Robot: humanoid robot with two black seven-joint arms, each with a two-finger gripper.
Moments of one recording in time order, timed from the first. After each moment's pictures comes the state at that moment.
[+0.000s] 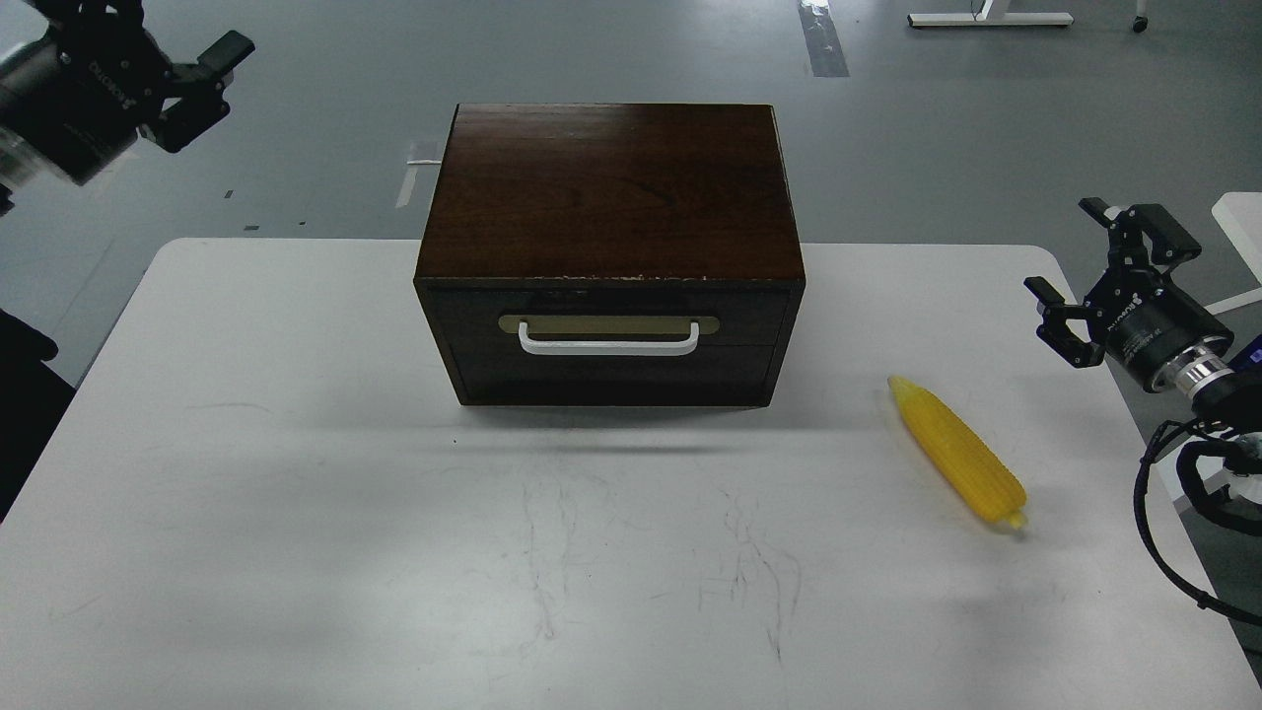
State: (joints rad) left arm -0.87 0.86 -0.77 -1.16 0.66 -0.49 -0.48; right arm 0.68 -0.65 0.36 0.68 -0.05 0.49 0.49
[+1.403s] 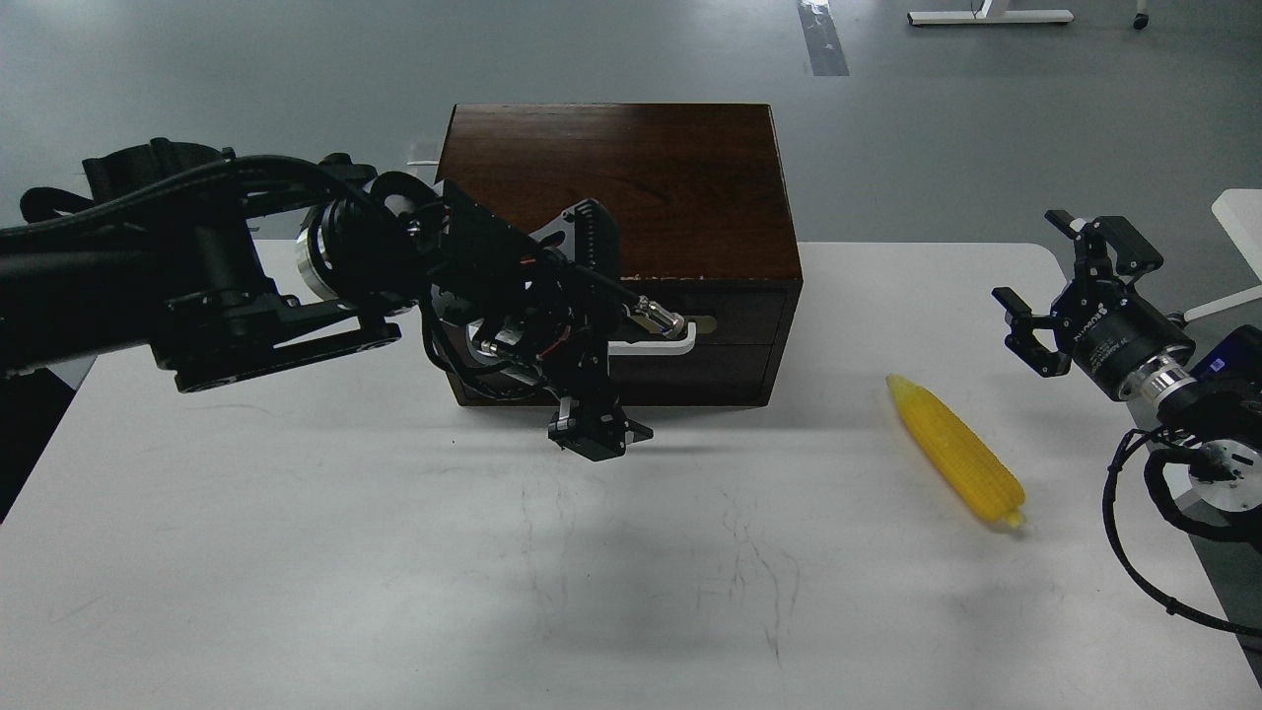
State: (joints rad) left arm -1.42 0.40 0.02 -1.35 2.14 -0.49 -0.49; right arm 0.67 -0.61 0.36 0.68 -0.05 0.49 0.49
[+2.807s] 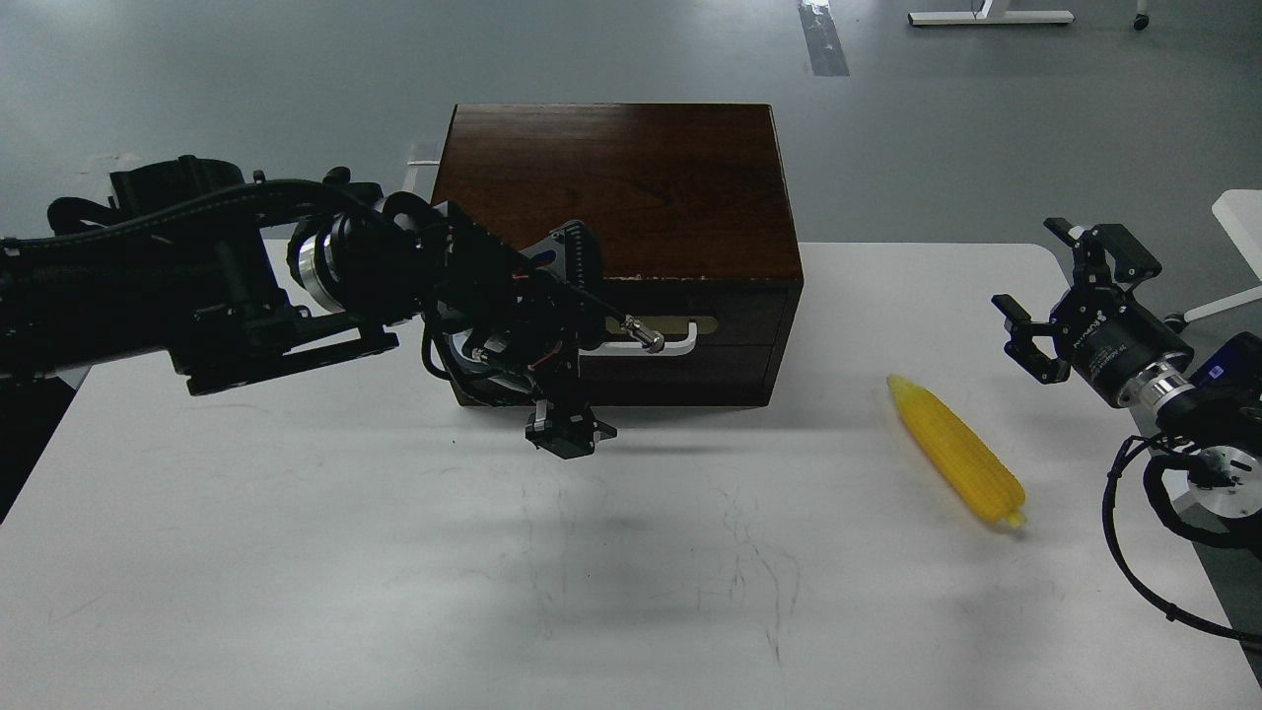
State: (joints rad) left arm -1.41 0.37 0.10 -1.29 2.17 -0.49 -0.49; right arm 0.66 -0.61 0.36 0.67 -0.05 0.49 0.49
